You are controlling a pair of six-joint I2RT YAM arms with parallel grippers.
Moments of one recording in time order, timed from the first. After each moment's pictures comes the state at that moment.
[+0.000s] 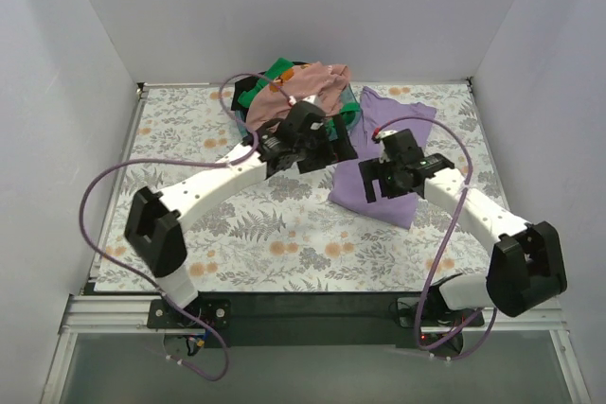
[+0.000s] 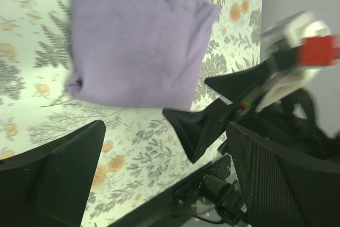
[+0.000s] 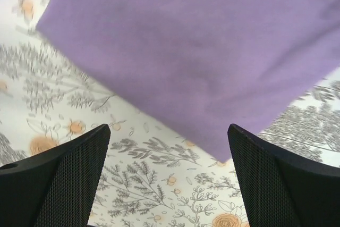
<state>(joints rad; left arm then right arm) -0.81 1.78 1.61 -0.52 0.03 -0.90 0.40 1.33 0.99 -0.64 0.04 0.16</state>
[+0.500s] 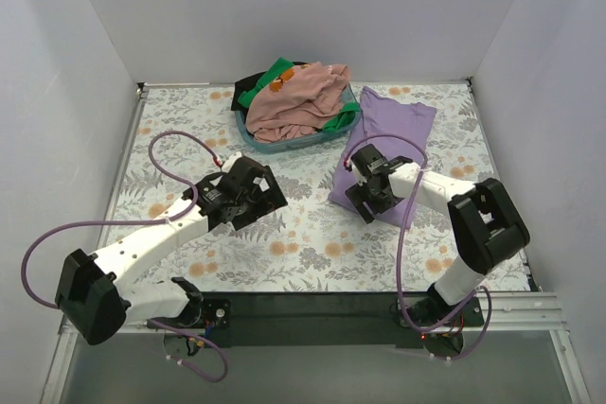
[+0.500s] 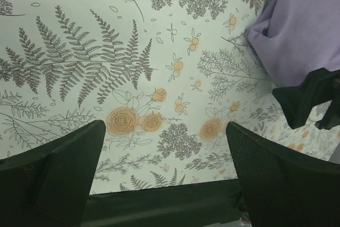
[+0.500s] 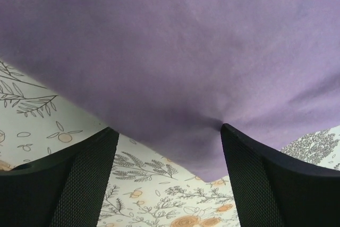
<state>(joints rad) -0.71 1.19 0.89 -0.66 -0.16 -1.07 0.58 1.61 0.97 -0.65 0.18 -0.06</state>
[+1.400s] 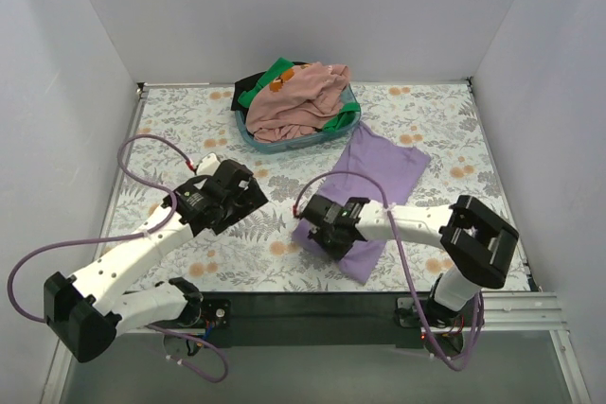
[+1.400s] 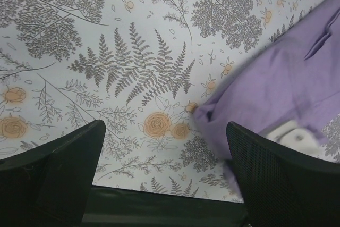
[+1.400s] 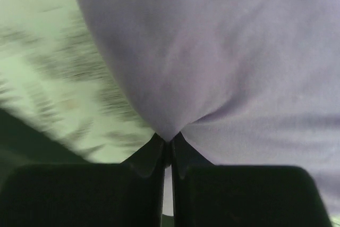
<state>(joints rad) -0.69 1.09 0.93 -0.86 -0.33 -1.15 1.04 1.61 0.93 -0.62 0.05 0.20</state>
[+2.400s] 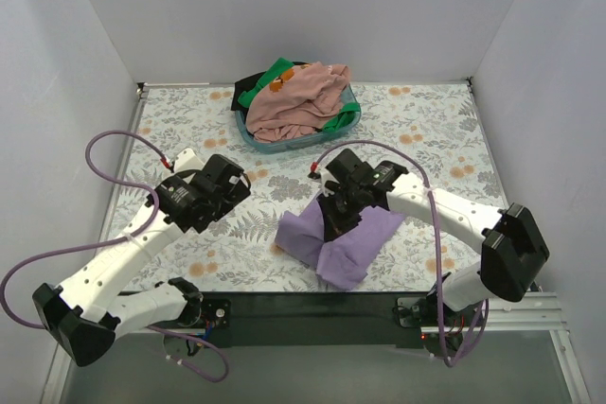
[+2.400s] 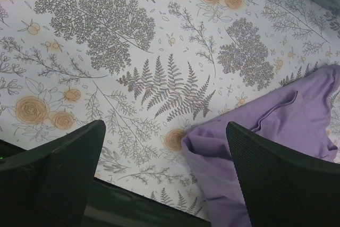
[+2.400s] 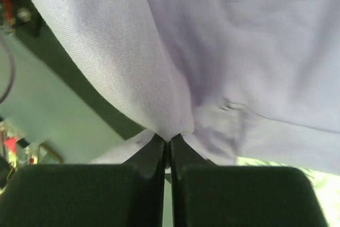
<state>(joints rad) -0.67 1.04 1.08 -1.13 -0.52 -1.25 0.87 1.46 1.10 -0.78 -0.42 0.34</state>
